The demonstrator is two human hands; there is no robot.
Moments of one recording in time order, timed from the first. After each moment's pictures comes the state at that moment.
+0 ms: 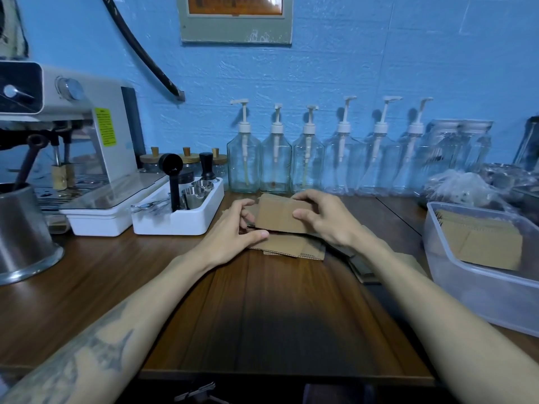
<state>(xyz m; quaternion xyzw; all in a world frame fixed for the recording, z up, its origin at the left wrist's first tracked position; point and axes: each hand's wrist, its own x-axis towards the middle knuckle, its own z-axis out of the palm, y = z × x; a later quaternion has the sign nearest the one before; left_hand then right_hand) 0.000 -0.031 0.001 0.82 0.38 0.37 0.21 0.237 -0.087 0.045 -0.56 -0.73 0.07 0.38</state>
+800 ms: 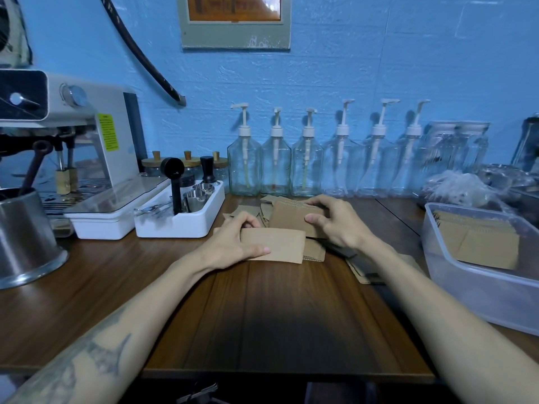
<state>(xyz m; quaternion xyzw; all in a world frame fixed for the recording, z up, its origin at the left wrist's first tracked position) -0.003 -0.045 0.007 0.83 0.39 0.30 0.25 0.254 -0.093 0.040 -0.61 -0.69 0.07 0.38</state>
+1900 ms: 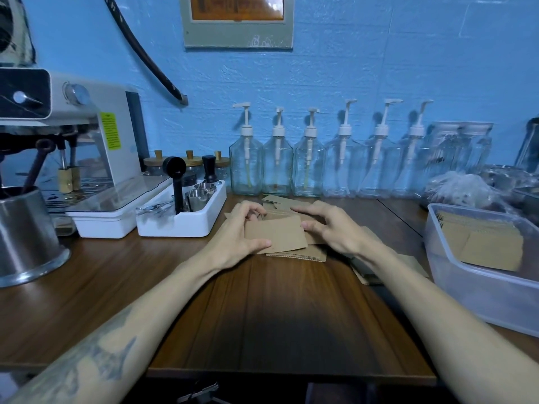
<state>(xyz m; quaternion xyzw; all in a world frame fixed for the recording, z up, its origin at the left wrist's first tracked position) 0.006 -0.053 0.012 0.83 0.34 0.39 0.21 0.246 -0.094 0.033 -0.55 -0.75 0.12 0.34</state>
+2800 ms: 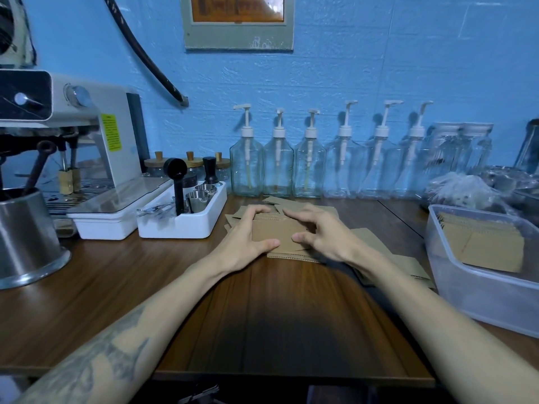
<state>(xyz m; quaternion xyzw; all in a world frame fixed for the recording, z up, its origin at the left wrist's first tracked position) 0.016 -0.053 0.006 0.82 0.34 0.39 0.26 0.233 -0.089 0.024 -0.53 -0.78 0.10 0.32</state>
